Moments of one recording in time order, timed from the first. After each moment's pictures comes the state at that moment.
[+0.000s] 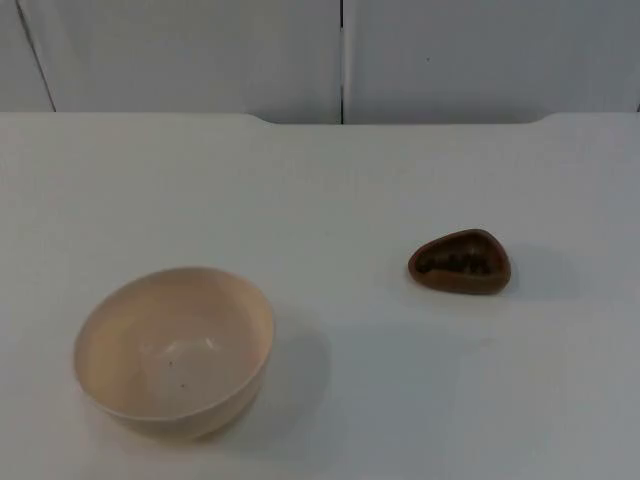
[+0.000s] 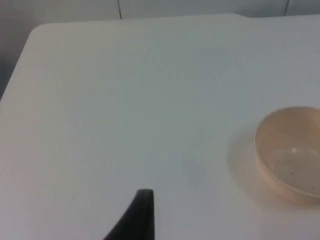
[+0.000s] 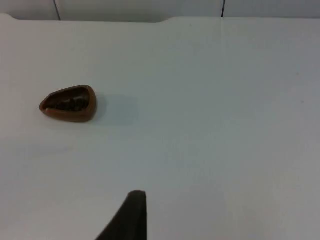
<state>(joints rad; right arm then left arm) 0.06 0.00 -0.52 -0.02 1.09 -0.01 -0.06 0.01 -0.50 0.01 1.07 0.00</state>
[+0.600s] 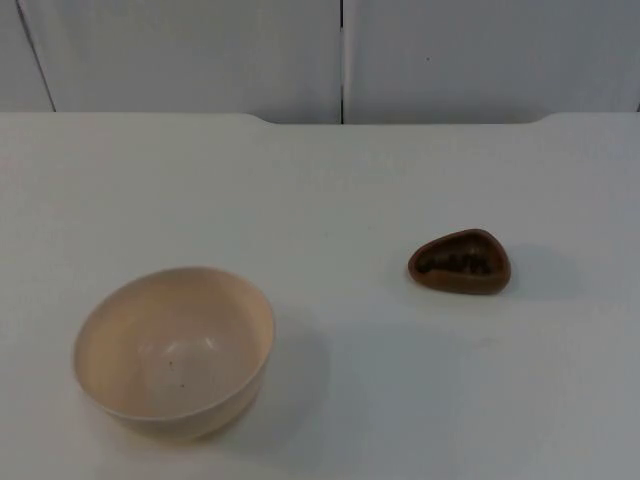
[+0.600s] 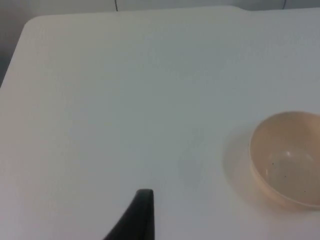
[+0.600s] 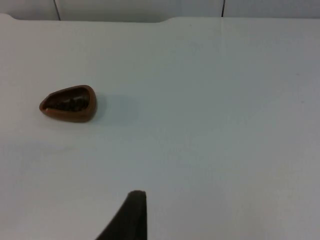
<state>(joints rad) 0.06 0.00 -0.52 -0.02 1.09 -0.01 -0.06 0.20 -0.60 0.00 1.05 0.00</state>
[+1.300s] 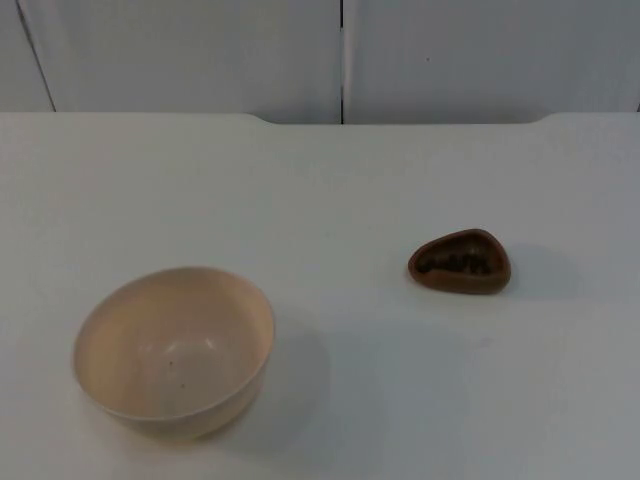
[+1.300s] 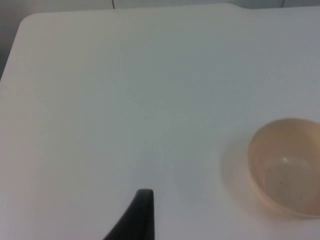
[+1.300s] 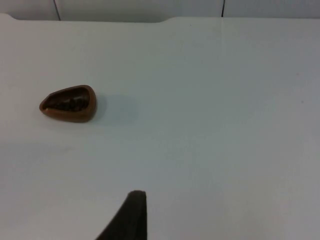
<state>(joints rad) 0.06 0.00 -0.52 -0.02 1.09 -0.01 -0.06 0.34 -0.70 -0.01 1.03 0.00</state>
